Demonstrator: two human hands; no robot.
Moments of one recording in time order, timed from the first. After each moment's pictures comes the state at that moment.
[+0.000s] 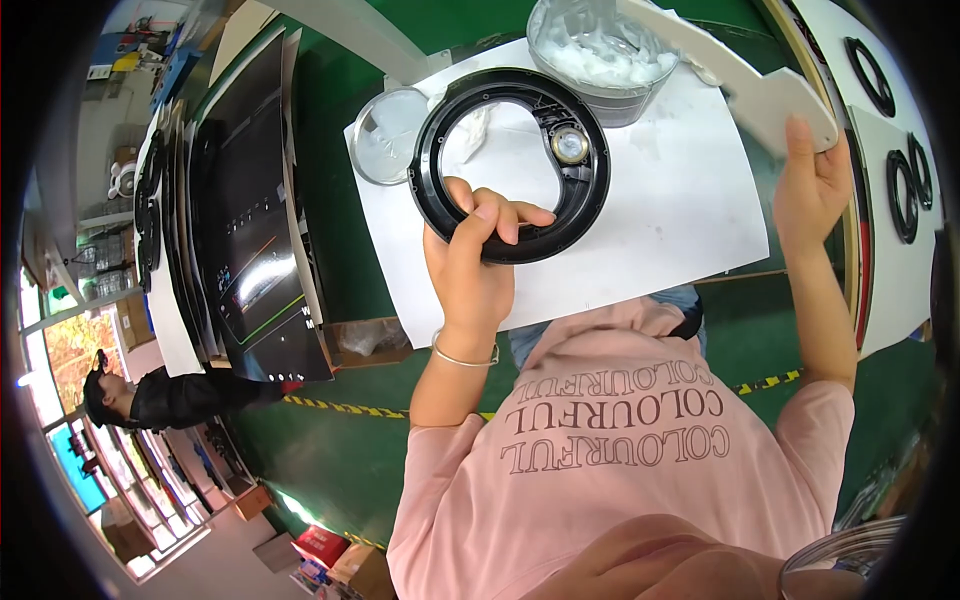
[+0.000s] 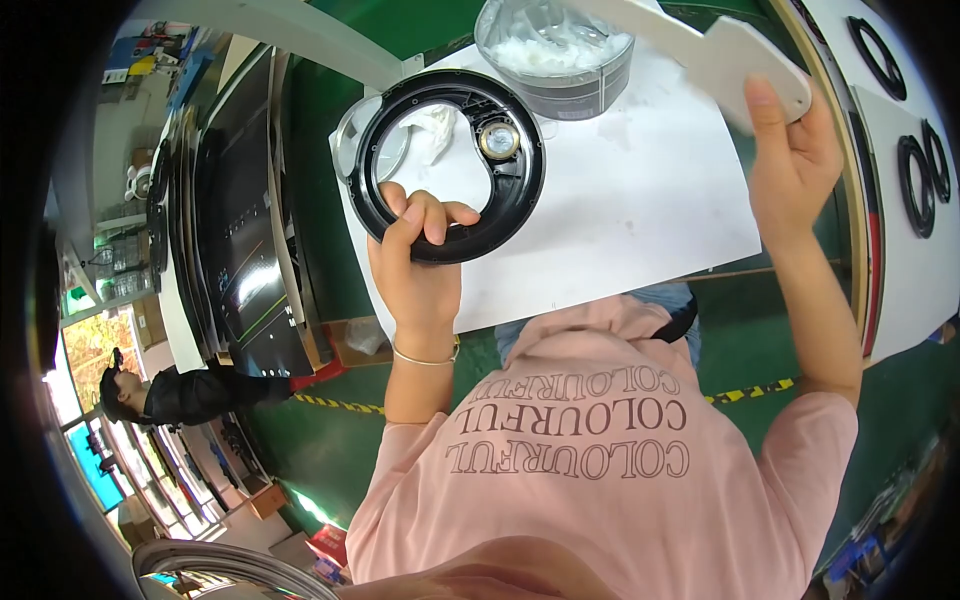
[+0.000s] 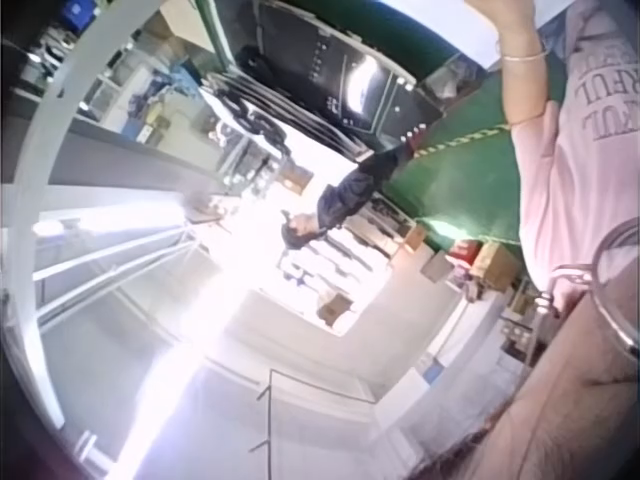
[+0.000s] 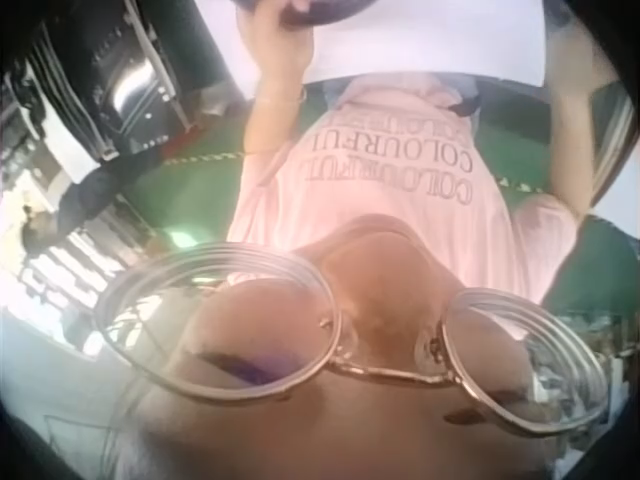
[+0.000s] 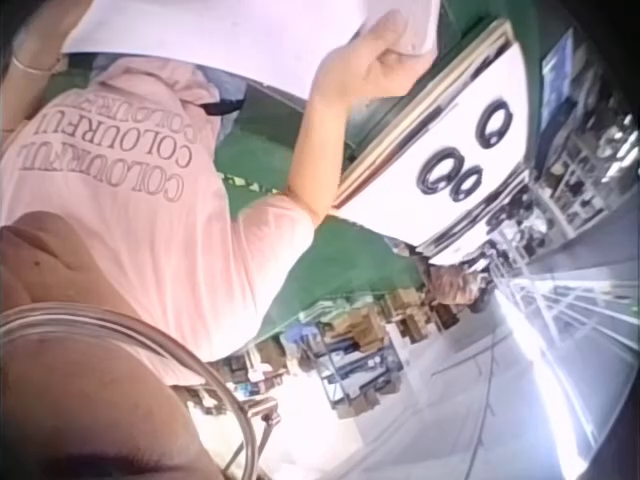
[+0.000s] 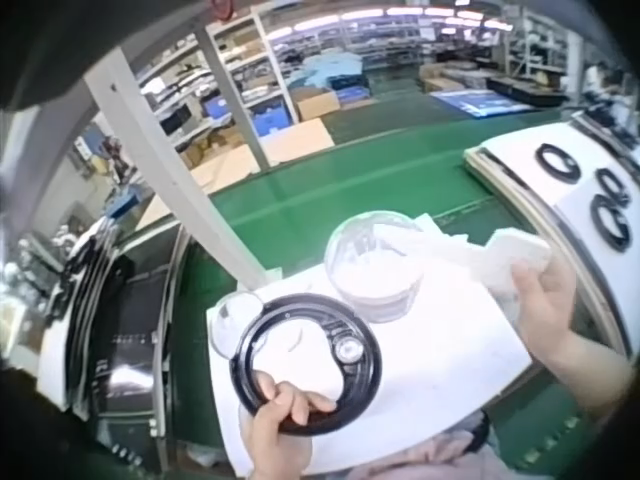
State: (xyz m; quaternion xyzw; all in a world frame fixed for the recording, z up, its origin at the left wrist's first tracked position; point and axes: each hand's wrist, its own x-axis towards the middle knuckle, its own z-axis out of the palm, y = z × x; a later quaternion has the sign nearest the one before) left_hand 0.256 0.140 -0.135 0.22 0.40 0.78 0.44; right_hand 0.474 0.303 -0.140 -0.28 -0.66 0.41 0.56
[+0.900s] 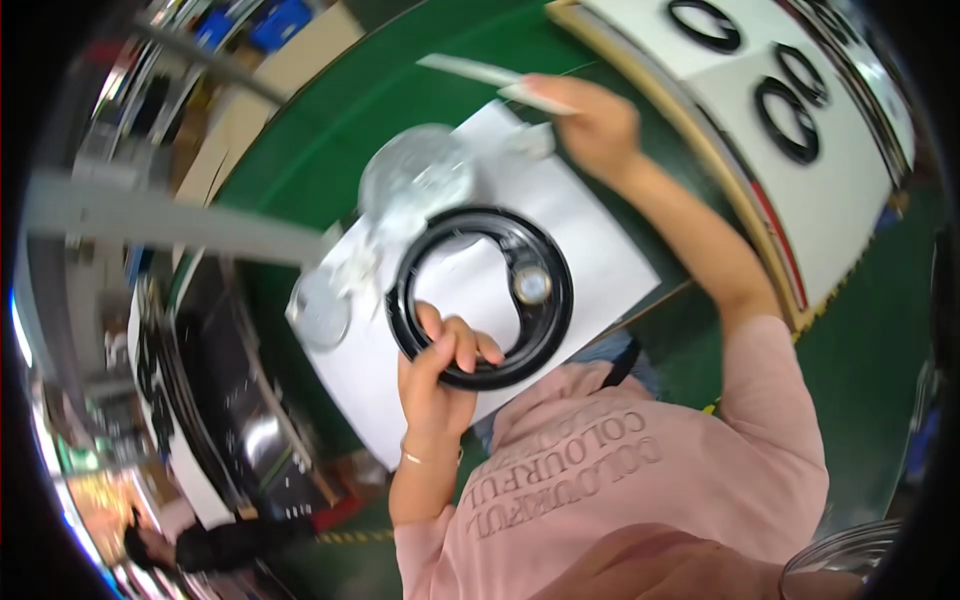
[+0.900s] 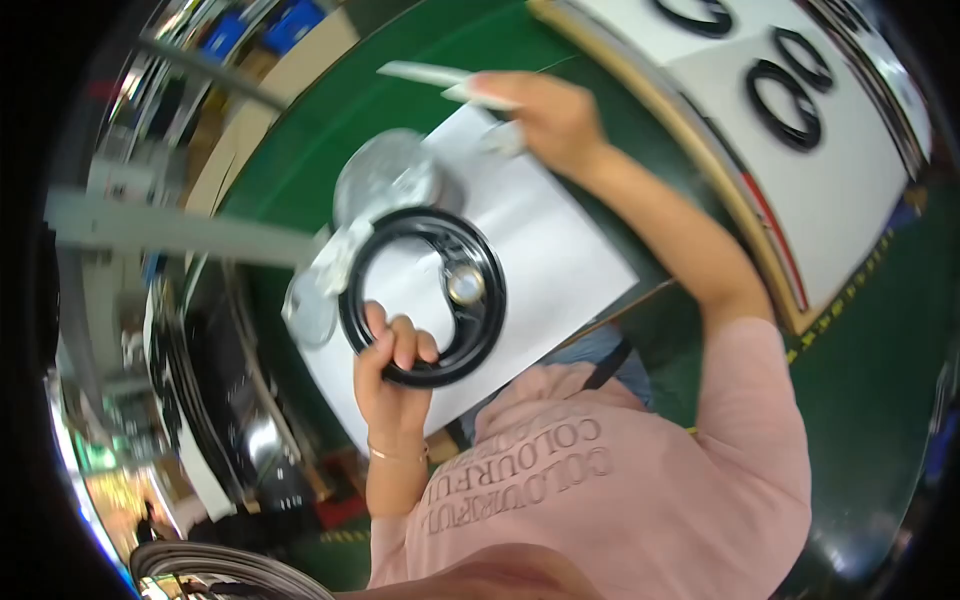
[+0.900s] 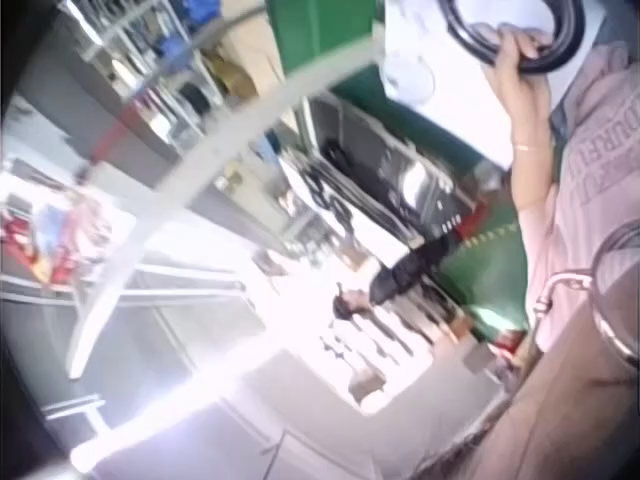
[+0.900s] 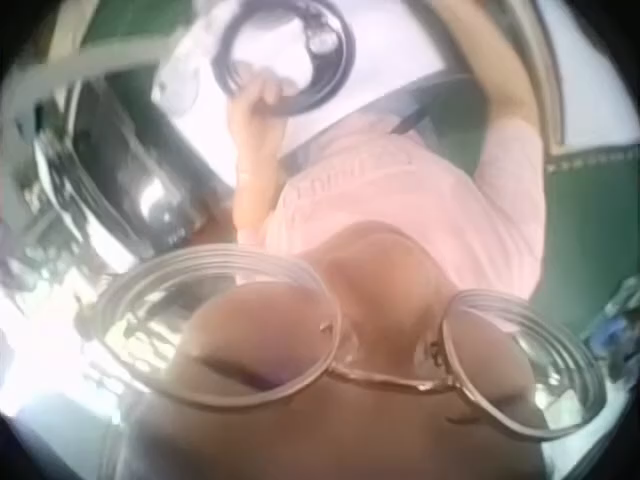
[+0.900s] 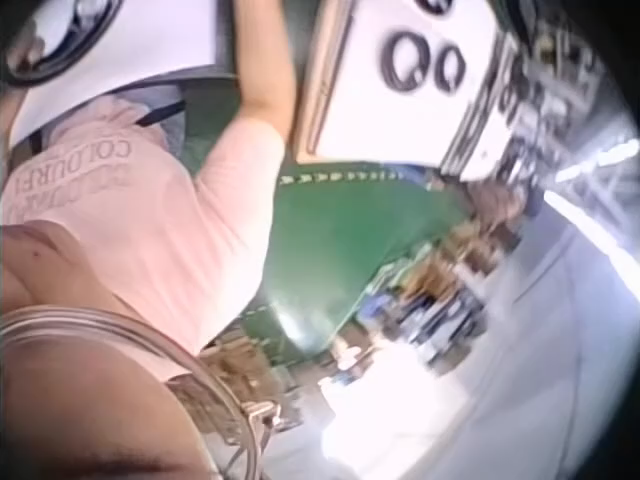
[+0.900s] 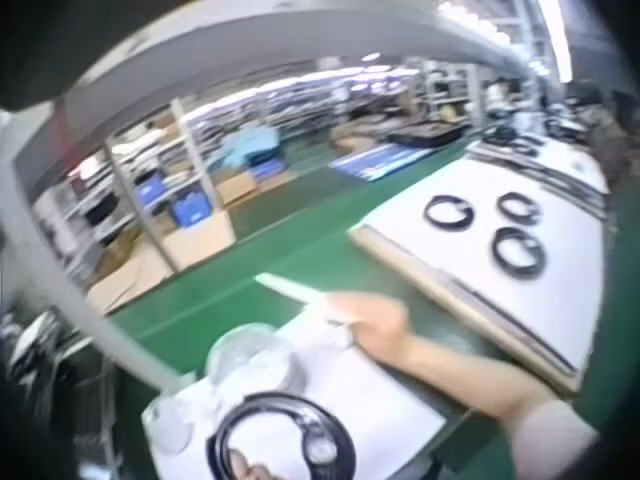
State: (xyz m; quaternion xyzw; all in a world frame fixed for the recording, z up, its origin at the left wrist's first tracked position) left_hand 0.307 0.167 -0.116 0.19 0.33 0.67 0.63; right_hand 0.466 0.401 -0.166 -0.19 -0.77 0.03 0.60
